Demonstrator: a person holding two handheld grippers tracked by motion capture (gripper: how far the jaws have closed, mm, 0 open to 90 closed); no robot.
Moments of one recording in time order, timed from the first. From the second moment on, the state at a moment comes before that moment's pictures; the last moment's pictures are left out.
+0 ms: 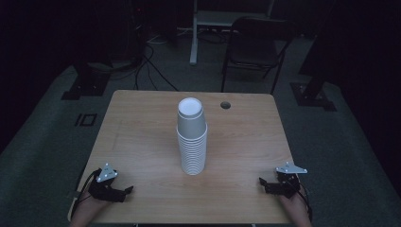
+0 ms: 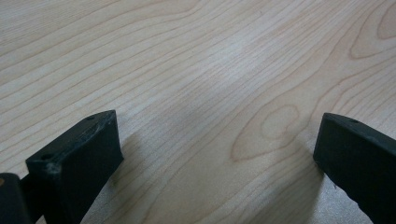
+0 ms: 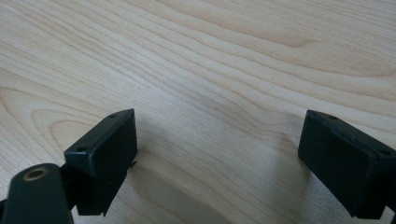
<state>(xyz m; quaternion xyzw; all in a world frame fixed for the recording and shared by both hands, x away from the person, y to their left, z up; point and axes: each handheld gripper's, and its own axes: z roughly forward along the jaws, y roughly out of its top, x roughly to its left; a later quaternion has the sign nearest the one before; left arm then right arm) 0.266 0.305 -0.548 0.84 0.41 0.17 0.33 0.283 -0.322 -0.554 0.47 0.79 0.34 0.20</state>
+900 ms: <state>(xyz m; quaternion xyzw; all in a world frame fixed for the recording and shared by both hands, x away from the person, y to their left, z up) 0.269 0.304 -0.540 0.83 0.39 0.16 0.35 0.283 -0.322 -0.554 0.47 0.79 0.34 0.20</state>
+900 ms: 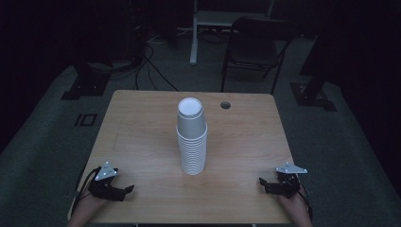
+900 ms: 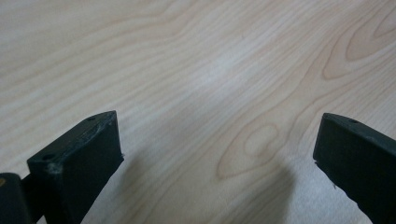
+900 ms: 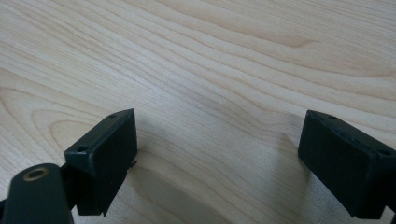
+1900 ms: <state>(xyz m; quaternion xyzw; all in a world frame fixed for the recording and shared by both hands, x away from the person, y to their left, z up) 0.285 0.282 -0.503 0.84 0.35 0.14 0.40 0.283 -0.322 -0.554 0.47 0.79 0.34 0.20</state>
